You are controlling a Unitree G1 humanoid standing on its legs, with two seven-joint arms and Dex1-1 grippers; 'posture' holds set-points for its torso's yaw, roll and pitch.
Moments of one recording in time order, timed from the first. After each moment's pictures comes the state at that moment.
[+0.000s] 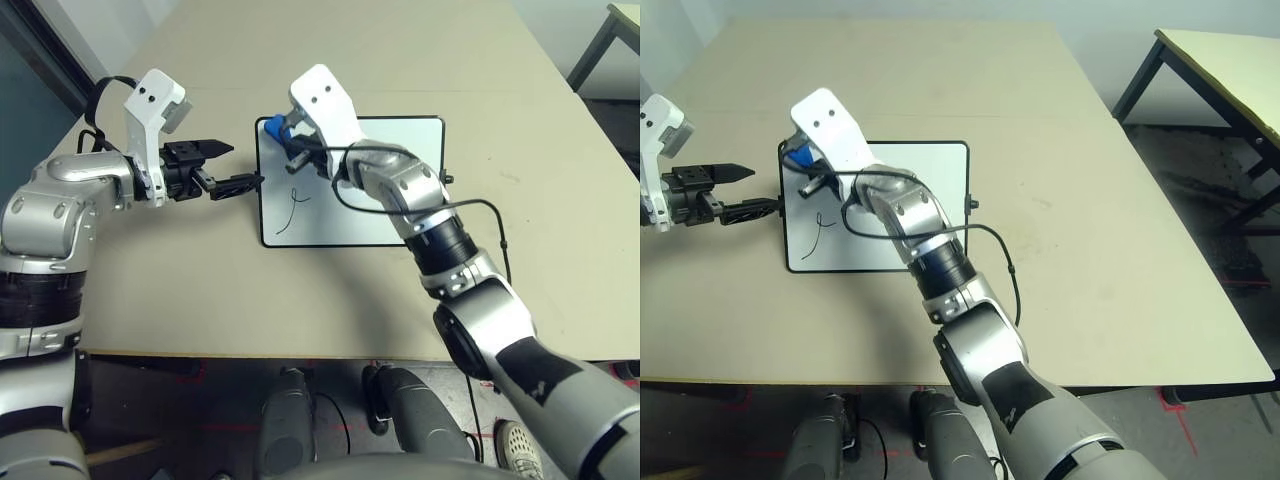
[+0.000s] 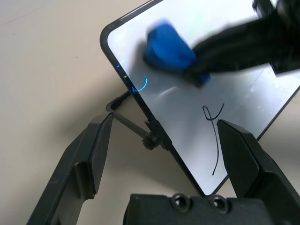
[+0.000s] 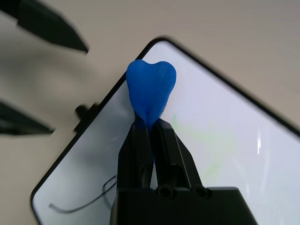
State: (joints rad) left arm -0.62 0.93 0.09 -0.04 -0.40 0.79 -0.94; right arm -1.00 0.08 0.27 0.27 0.07 0.76 0.40
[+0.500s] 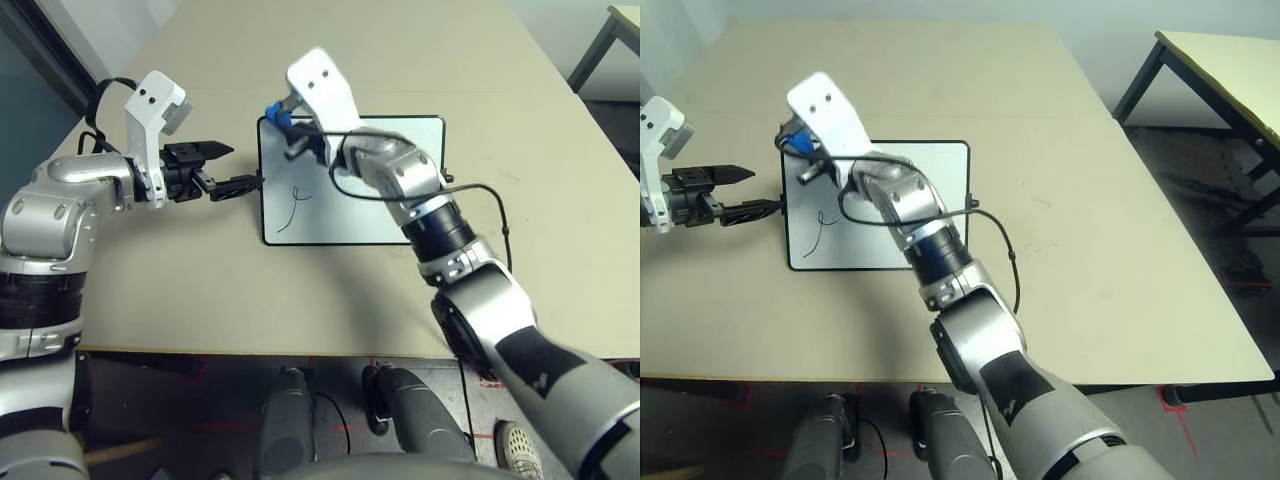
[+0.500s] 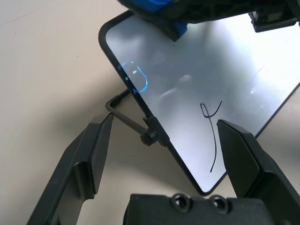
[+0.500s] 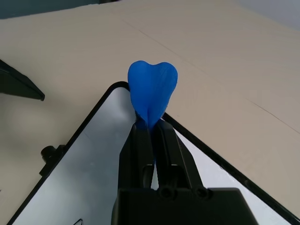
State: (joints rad) left arm -0.62 0.93 0.09 -0.04 -0.40 0.79 -0.94; right arm -1.18 0.10 0.16 0.54 0.07 0.59 0.34
